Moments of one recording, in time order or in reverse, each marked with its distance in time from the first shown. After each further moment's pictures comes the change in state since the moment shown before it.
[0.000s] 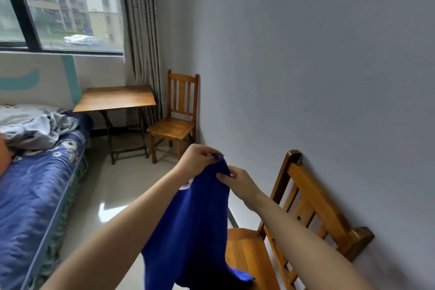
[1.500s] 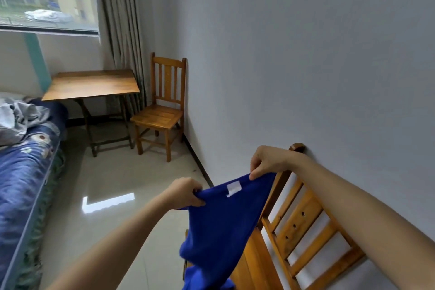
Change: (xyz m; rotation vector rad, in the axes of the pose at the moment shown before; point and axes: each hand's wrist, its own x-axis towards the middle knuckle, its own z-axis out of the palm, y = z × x) left_hand 0.035 -0.130 0.006 0.670 -0.486 0.018; right_hand 0.062 -0.034 -0.074 -0.977 -0.374 0.151
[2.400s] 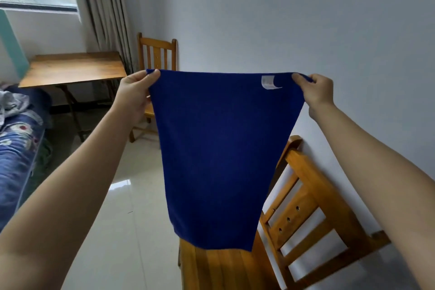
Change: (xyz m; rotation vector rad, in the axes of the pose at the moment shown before) left_hand 0.033 -0.015 -0.172 -1.471 0.673 0.053; right_hand 0.011 0.067 -0.107 0.824 1.213 0.237
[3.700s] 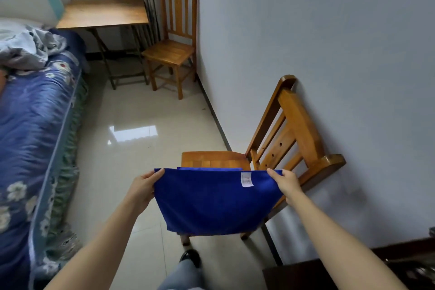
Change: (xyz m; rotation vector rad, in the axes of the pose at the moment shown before) left_hand -0.309 -0.221 0.003 0.154 0.301 -0.670; right_hand -0.242 0.250 -0.116 -0.168 -0.458 0.715
